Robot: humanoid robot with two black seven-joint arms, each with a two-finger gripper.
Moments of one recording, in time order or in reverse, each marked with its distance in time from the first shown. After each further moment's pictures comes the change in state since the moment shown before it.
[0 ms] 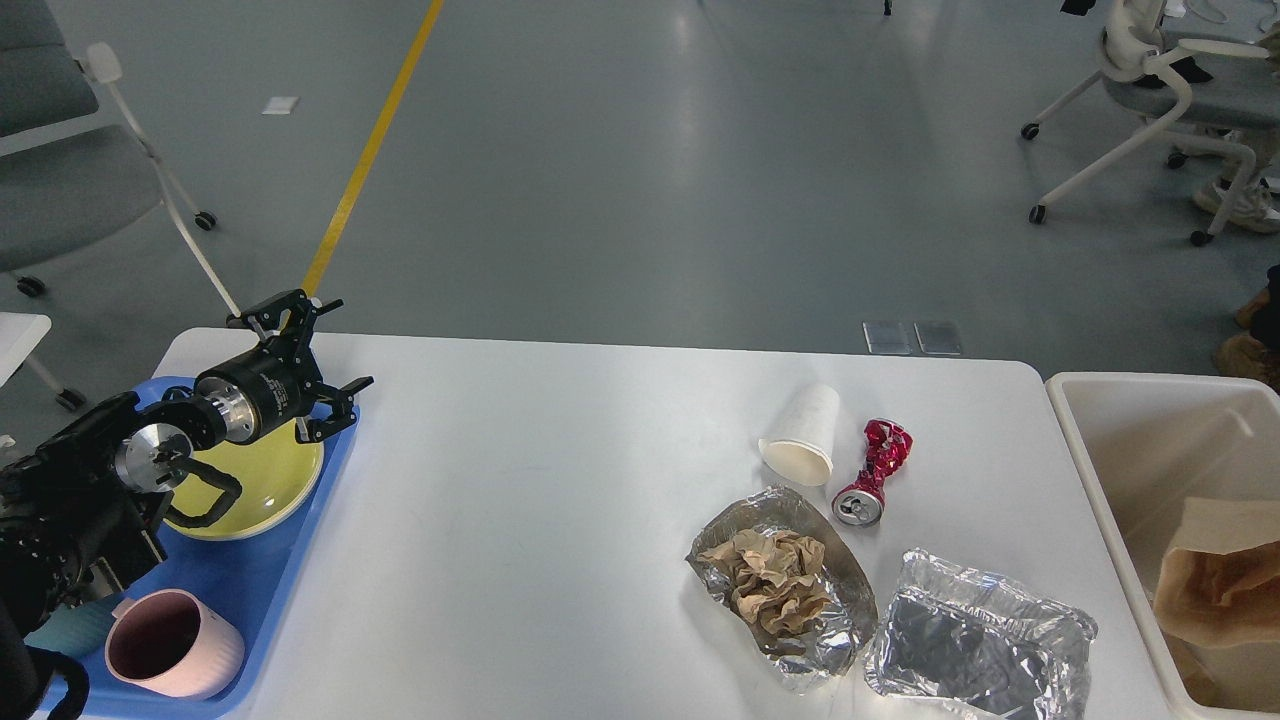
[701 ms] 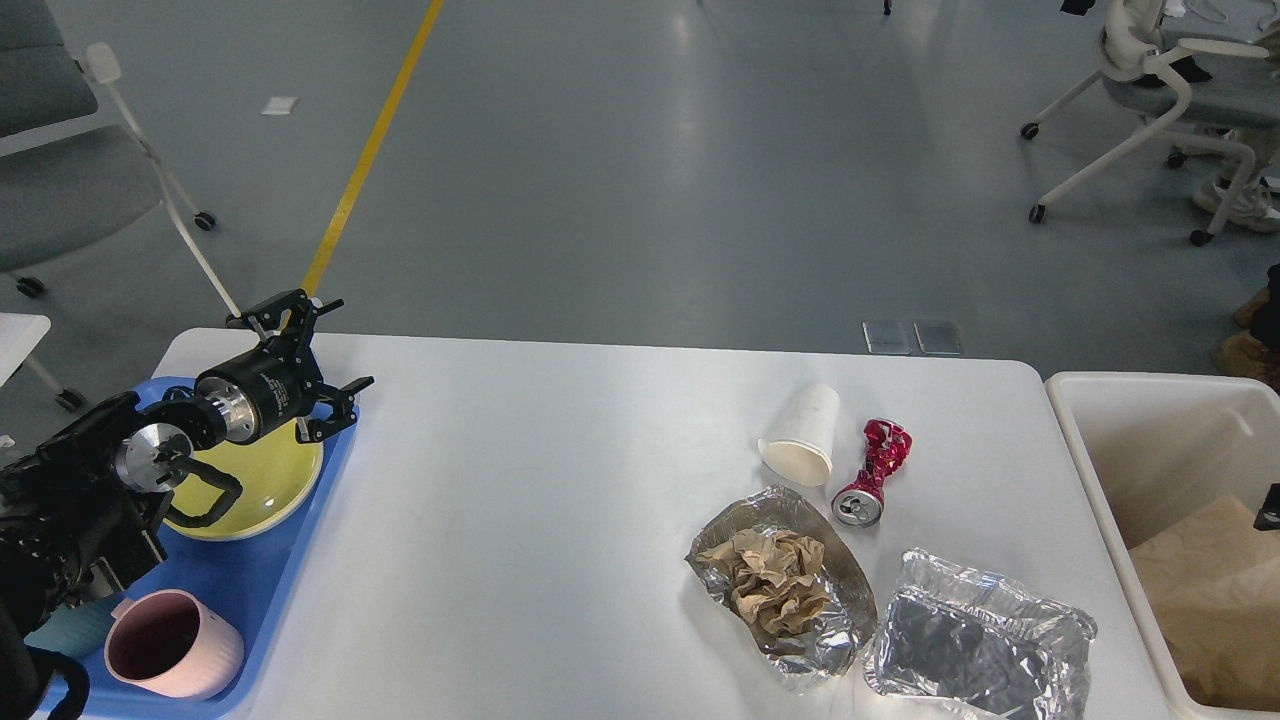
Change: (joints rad) left arm 0.000 0.000 0.000 0.000 0.000 0.000 0.000; right arm 0.131 -0.026 -0.055 0.106 -0.003 0.211 0.011
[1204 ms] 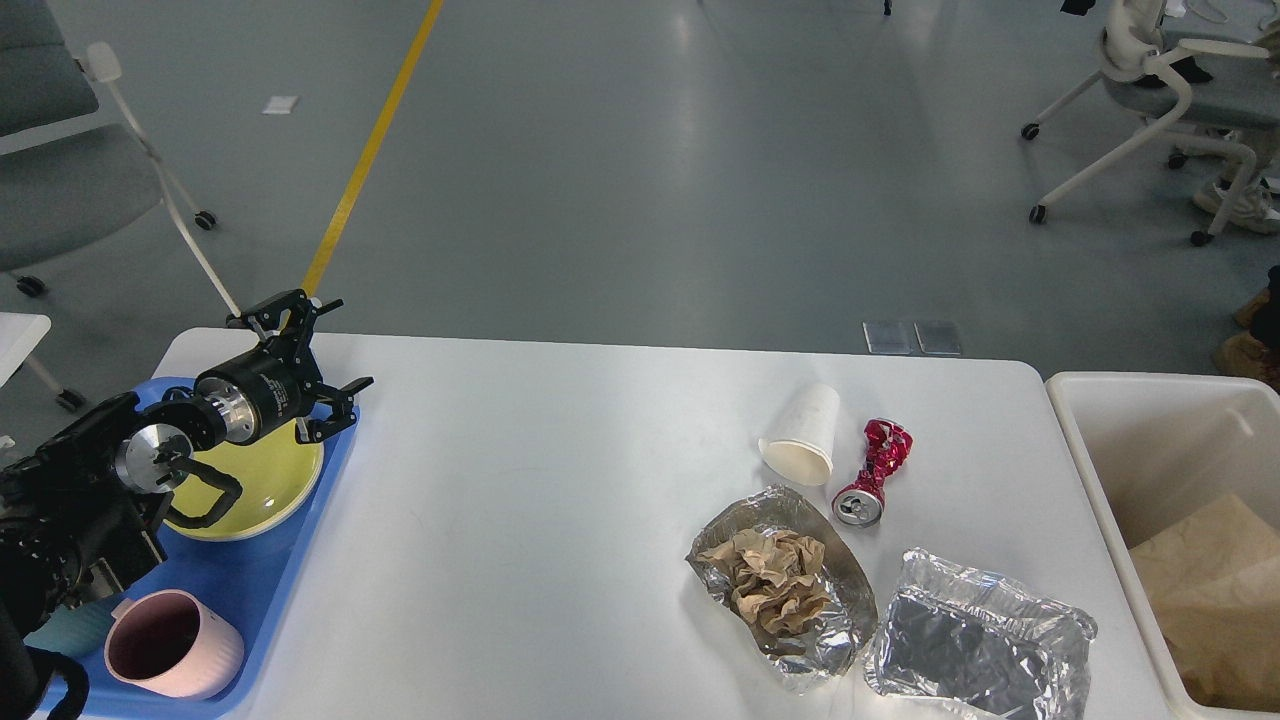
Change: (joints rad) left arm 0.000 0.000 0.000 0.000 0.000 0.000 0.000; right arm 0.622 -0.026 -0.231 -0.010 -0.015 0.427 -0.005
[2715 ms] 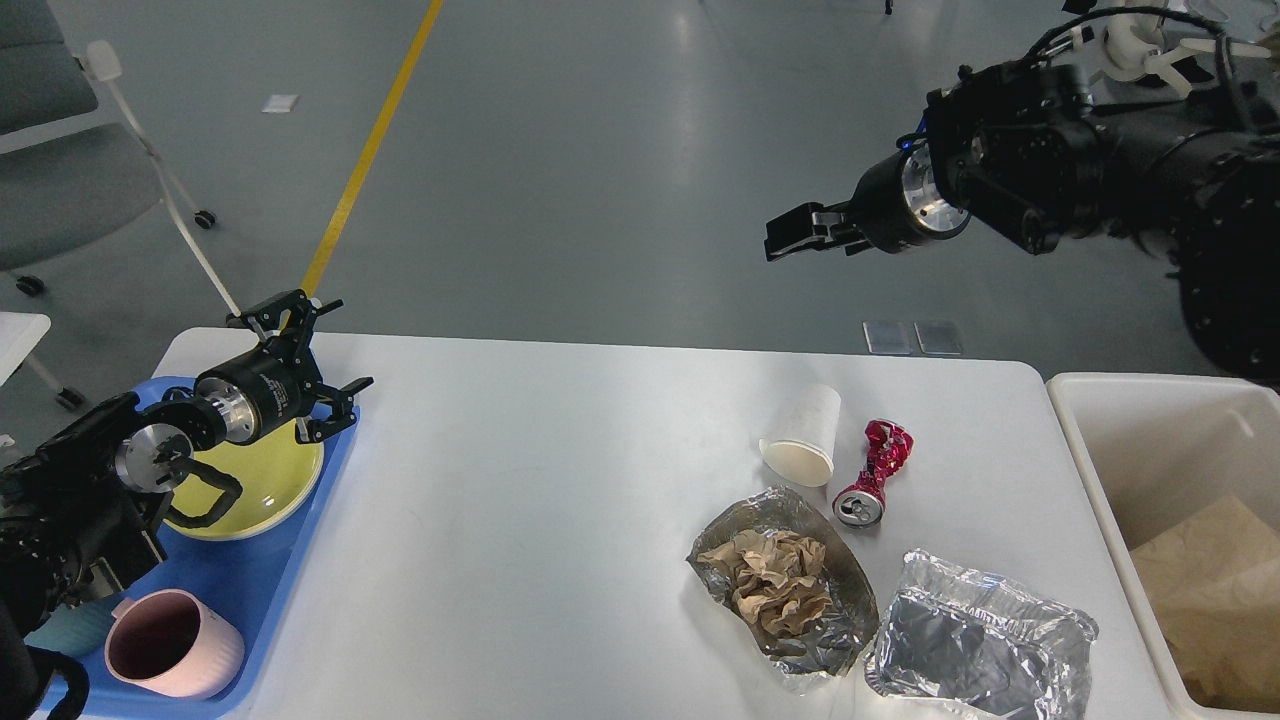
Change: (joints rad) left arm 0.000 0.000 0.000 0.000 0.000 0.000 0.000; right arm -0.153 0.814 0.245 0.000 0.010 -0.553 -0.009
